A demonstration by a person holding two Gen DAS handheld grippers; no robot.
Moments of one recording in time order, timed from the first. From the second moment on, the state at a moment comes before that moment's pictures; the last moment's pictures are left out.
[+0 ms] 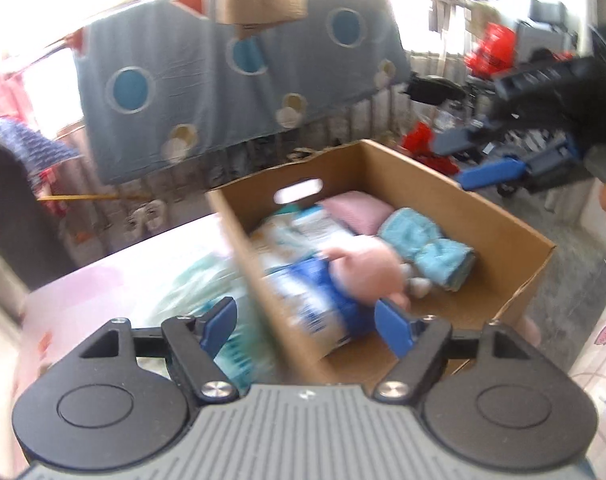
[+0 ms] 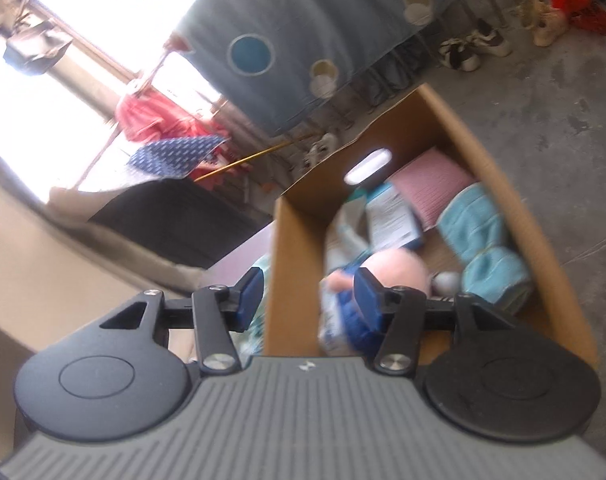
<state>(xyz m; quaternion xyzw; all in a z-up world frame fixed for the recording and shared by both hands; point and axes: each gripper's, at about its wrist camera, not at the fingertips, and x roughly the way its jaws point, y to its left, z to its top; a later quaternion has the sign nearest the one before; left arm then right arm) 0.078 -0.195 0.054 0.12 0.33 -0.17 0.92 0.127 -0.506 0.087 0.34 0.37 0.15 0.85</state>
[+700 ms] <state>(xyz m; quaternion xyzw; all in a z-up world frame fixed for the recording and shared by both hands) 0.026 0.054 0.003 -0.02 0.37 0.07 0.93 0.176 -0.214 0.042 0.31 0.50 0.33 0.74</state>
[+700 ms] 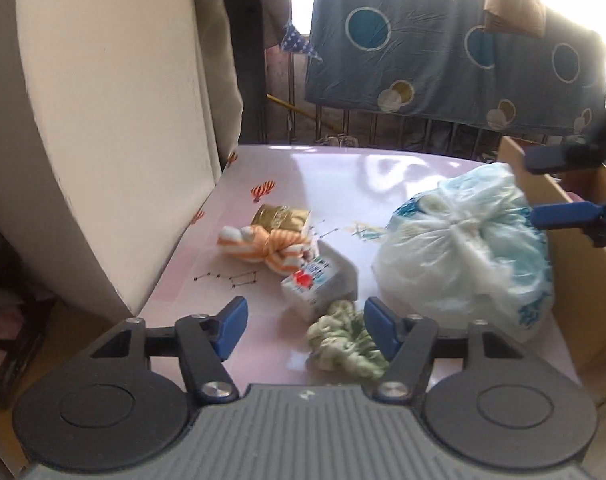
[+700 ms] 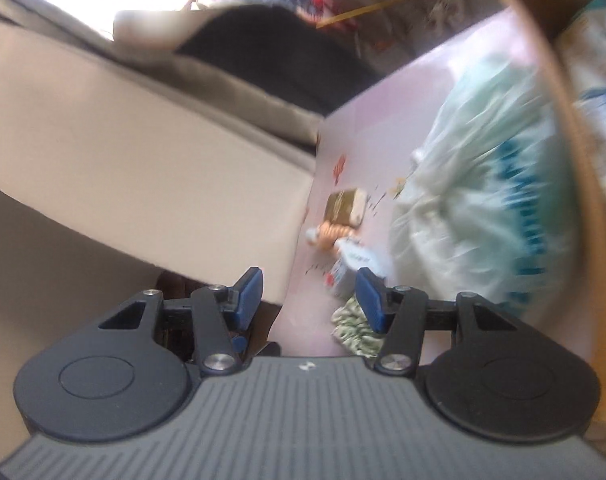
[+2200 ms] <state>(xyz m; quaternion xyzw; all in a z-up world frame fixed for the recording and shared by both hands) 0.097 0.112 -0.087 -0.16 0.46 0.03 0.87 0.236 -0.022 -0.036 0.18 0.61 0.35 0.69</state>
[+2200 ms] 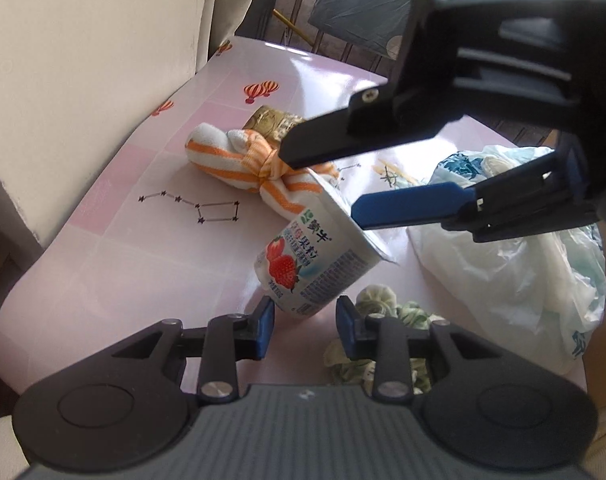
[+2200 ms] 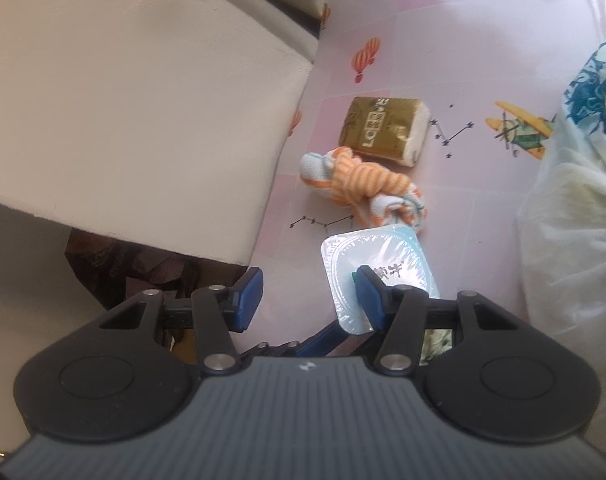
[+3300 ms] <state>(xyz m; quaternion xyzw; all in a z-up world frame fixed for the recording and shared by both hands) 0.087 0.124 -0.078 -0.14 0.40 0.03 0.91 0.251 -0.032 -0.091 0.25 0.62 0.32 0.67</state>
